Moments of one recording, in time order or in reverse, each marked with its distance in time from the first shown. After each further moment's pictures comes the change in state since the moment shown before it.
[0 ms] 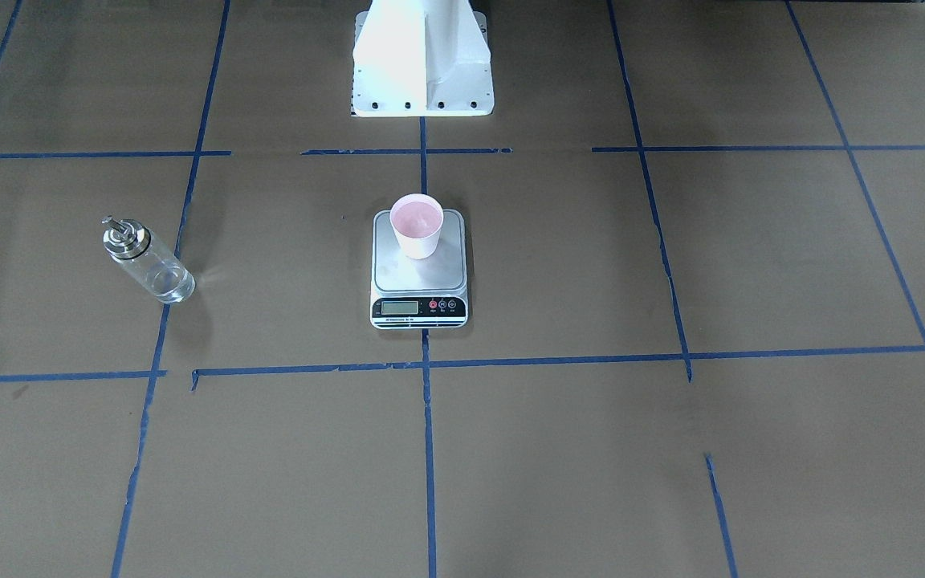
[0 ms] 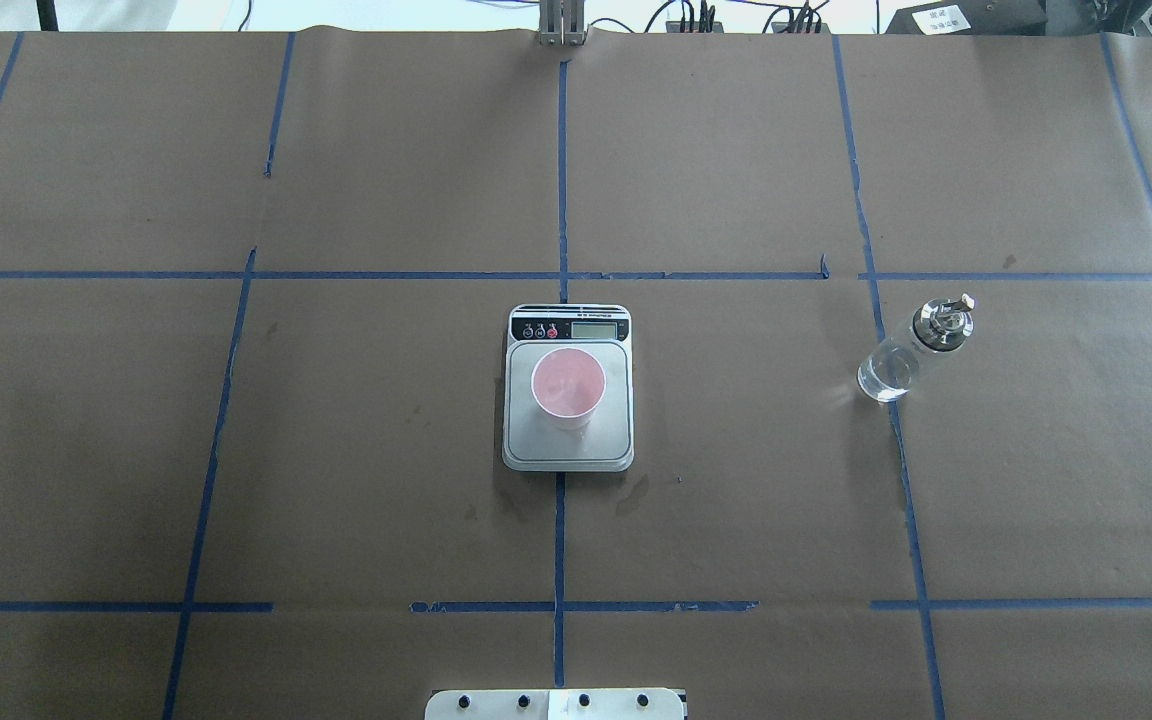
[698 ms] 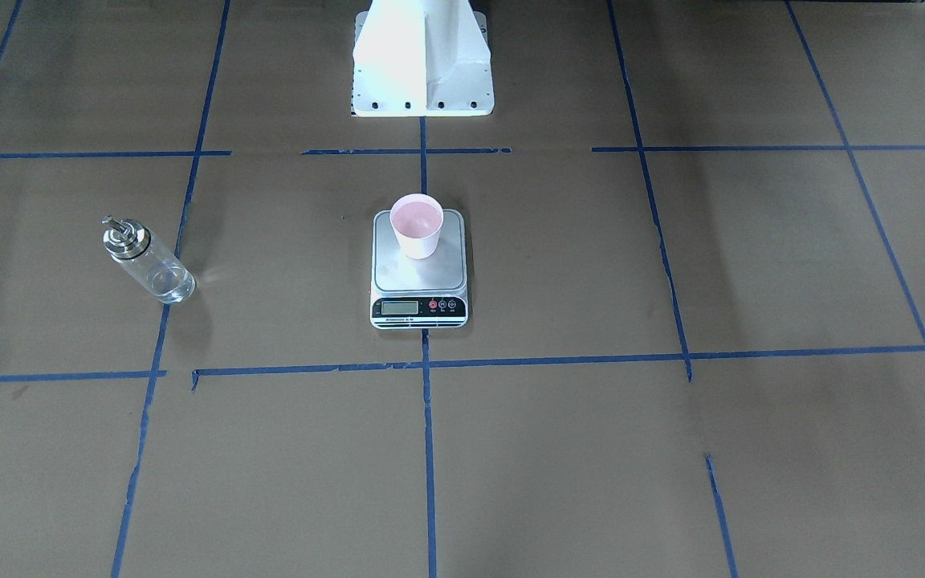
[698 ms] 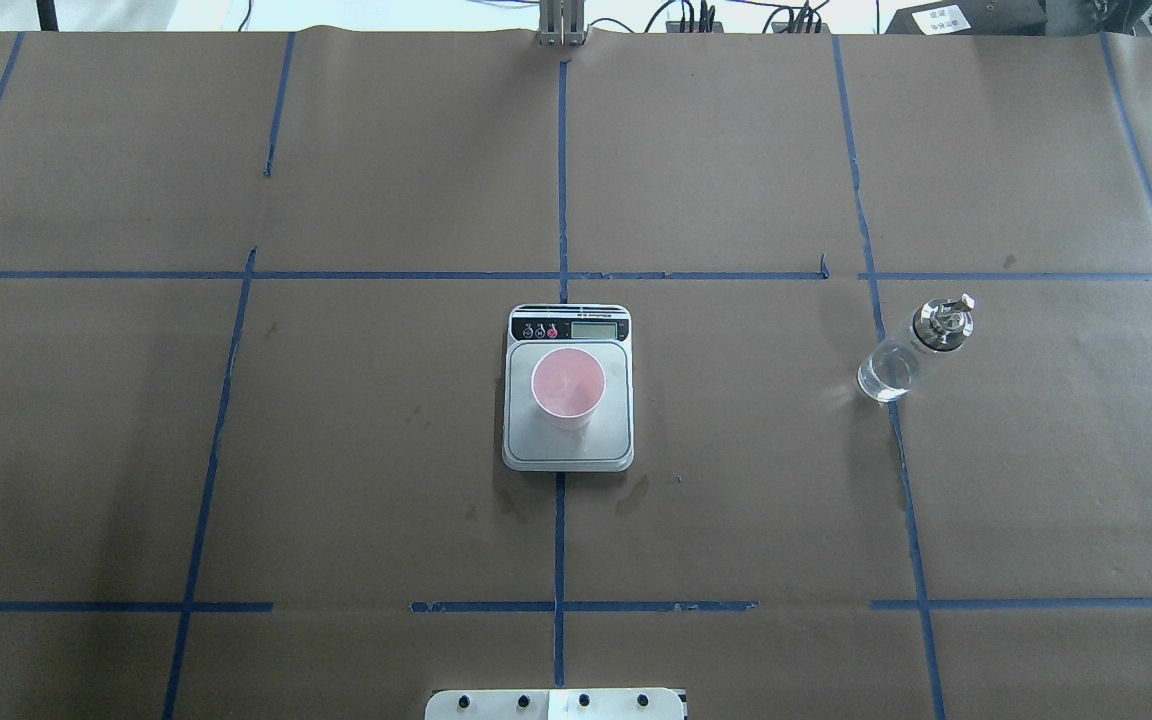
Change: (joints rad) left arm -0.023 0.079 0.058 -0.003 -0.145 0.069; right arm 0.001 -0.024 0.042 0.021 0.004 0.070
